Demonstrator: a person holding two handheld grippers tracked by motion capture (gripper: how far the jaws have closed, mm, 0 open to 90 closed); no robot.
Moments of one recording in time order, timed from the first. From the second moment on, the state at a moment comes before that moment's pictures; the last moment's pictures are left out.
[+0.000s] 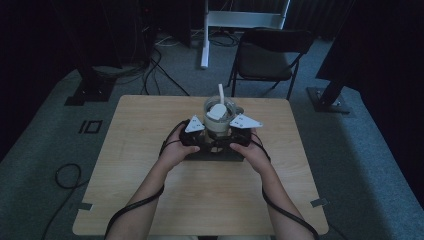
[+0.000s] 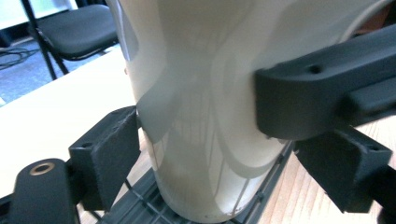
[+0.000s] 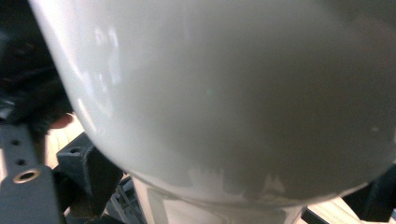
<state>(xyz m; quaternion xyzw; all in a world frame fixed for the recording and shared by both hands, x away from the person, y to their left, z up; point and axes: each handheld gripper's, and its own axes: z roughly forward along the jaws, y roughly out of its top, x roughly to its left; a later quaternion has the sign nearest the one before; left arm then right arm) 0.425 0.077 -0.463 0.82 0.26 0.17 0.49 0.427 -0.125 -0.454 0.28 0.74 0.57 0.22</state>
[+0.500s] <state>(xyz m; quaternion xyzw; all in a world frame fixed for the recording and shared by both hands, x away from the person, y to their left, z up) 0.389 0.111 -0.461 0.80 0.29 0.22 0.48 0.420 -0.128 -0.459 0.29 0.75 0.56 0.22</state>
